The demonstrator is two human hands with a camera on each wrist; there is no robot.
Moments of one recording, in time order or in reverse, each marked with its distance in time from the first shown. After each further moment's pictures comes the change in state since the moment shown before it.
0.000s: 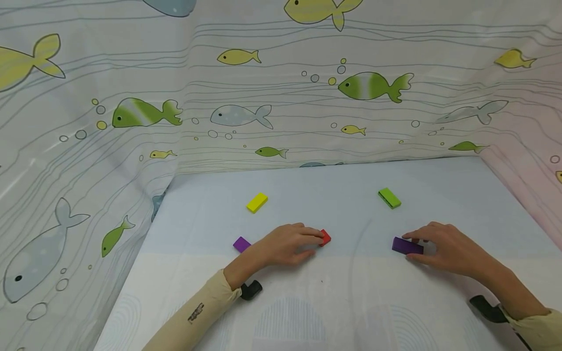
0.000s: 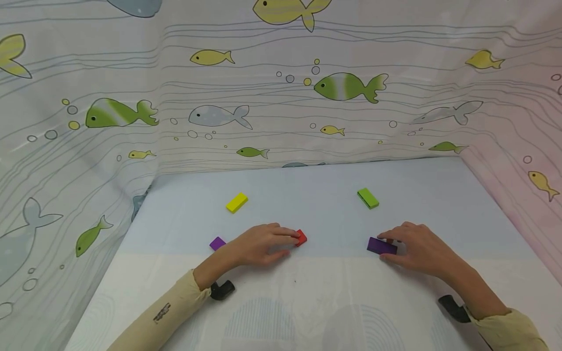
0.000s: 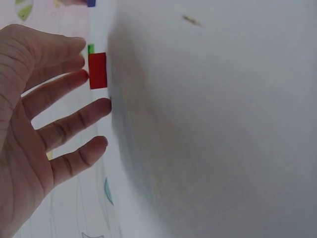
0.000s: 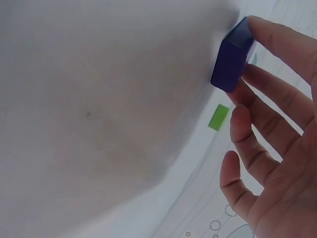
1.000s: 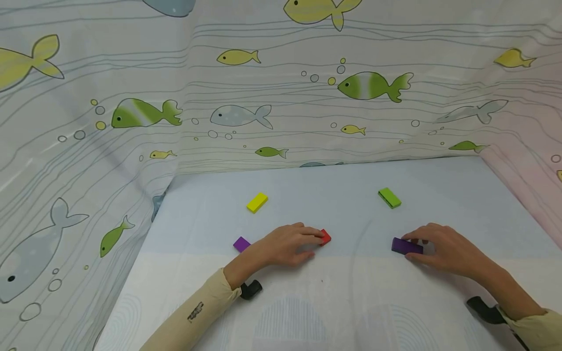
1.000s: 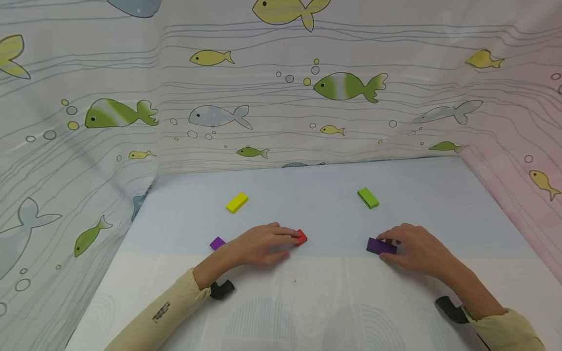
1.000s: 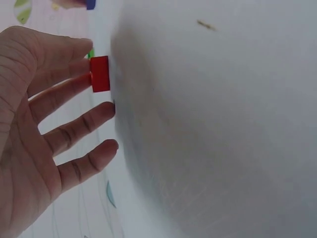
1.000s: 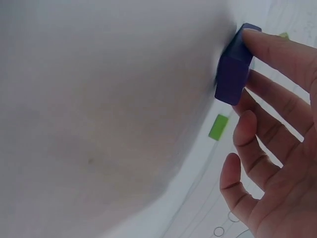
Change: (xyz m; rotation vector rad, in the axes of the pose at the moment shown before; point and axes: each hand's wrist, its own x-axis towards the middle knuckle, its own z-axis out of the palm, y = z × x) left_hand 0.003 0.004 -0.001 0.025 -0.078 -0.062; right_hand -0.002 -0.002 0.004 0.053 0.035 0.000
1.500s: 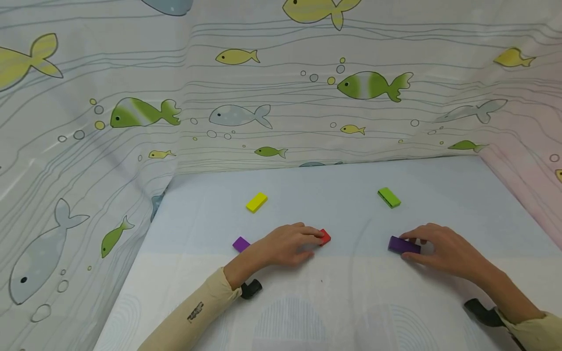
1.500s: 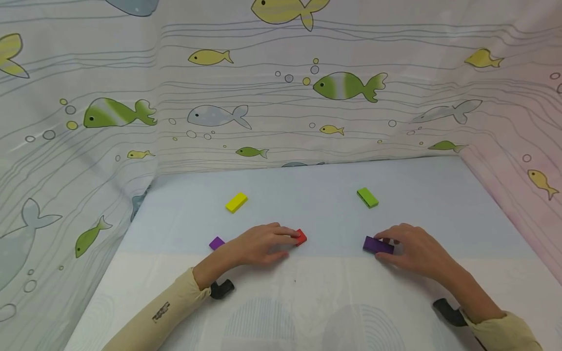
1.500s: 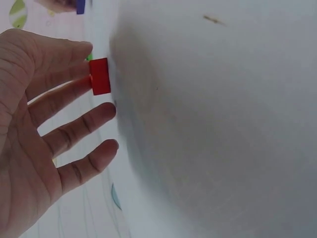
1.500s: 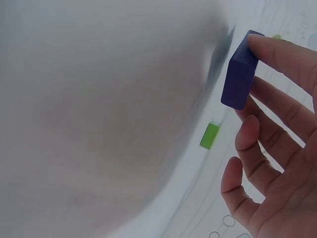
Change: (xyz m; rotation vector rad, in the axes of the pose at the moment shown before) left_hand 0.001 0.001 -0.001 -0.002 -0.031 -0.028; right_hand -0.002 -0.006 0.002 0.012 0.082 -0.027
